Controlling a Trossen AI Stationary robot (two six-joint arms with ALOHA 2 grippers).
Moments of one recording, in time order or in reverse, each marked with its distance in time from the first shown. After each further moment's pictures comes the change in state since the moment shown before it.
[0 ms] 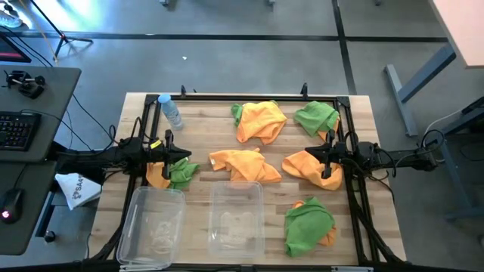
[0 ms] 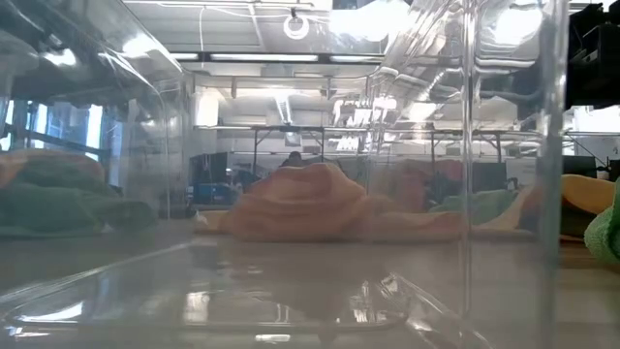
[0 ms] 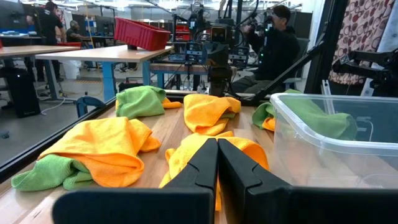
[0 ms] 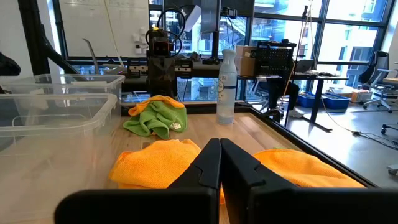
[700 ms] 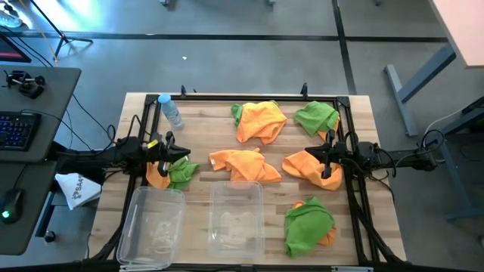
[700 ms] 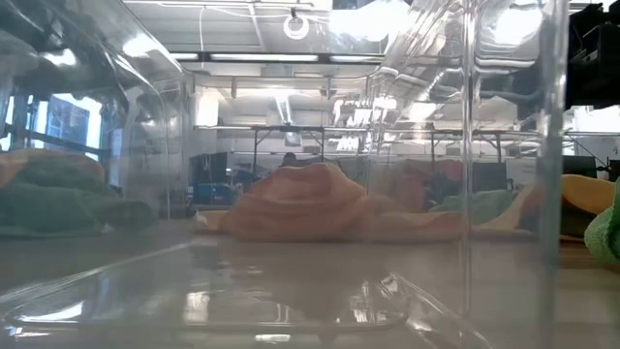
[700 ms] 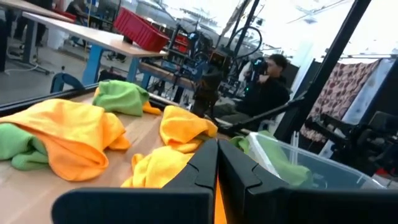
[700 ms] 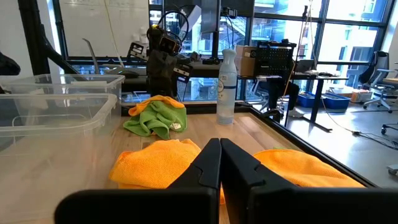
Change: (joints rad) left arm 0.000 0.000 0.000 0.076 0.002 -0.332; right arm 0.000 0.000 0.000 0.000 0.000 0.000
